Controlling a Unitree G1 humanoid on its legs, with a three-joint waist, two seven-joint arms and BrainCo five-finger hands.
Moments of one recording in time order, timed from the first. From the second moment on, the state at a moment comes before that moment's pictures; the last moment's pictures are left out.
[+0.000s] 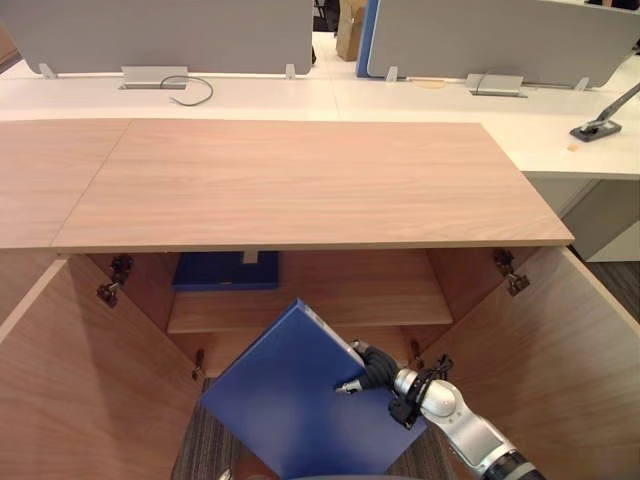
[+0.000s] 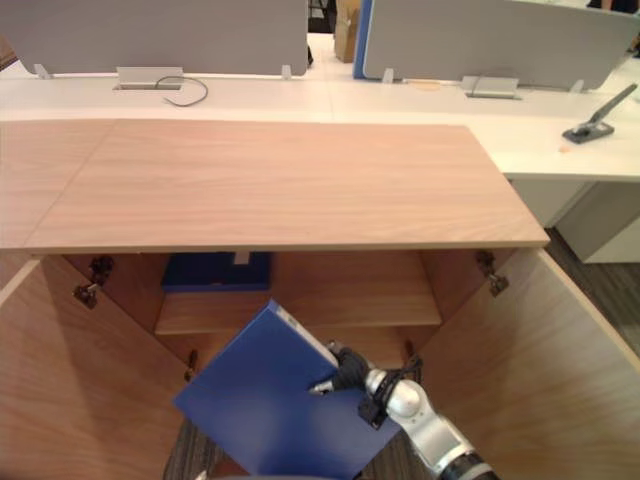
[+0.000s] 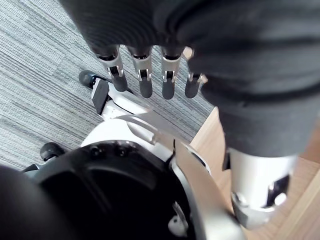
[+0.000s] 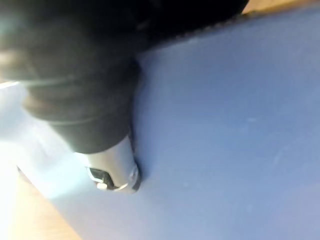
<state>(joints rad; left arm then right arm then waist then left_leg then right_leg) 0.29 0.11 0.16 1.01 -0.55 -0.05 -0.15 -0.02 -0.39 0.51 0.23 -0.11 -0.09 0.24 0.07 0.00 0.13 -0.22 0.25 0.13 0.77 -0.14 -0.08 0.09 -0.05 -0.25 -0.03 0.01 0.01</state>
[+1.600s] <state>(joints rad) 0.23 0.09 0.04 0.86 -0.48 -0.05 -0.10 -0.41 0.03 0.17 0.35 0.98 -0.10 -0.06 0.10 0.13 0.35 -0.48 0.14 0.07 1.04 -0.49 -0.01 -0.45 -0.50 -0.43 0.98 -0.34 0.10</state>
